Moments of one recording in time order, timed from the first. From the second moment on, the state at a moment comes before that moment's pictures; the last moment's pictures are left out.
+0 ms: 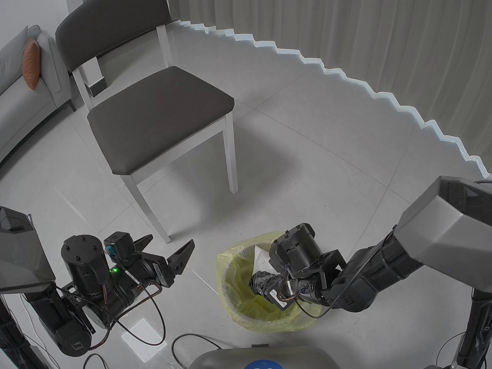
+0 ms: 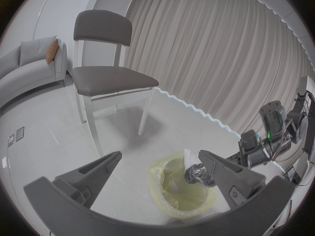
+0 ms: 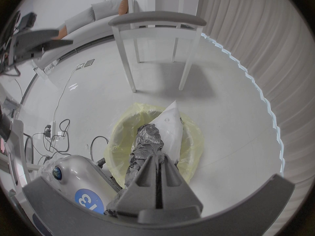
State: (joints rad) left arm -0.48 1.89 -0.15 -1.55 0.08 -0.23; right arm 0.78 2.20 -1.03 -0.31 -0.27 -0.07
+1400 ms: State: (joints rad) left arm -0.48 1.88 -0.15 -1.55 0.08 -0.24; right arm 0.71 2.43 -1.25 -0.30 -0.28 -0.11
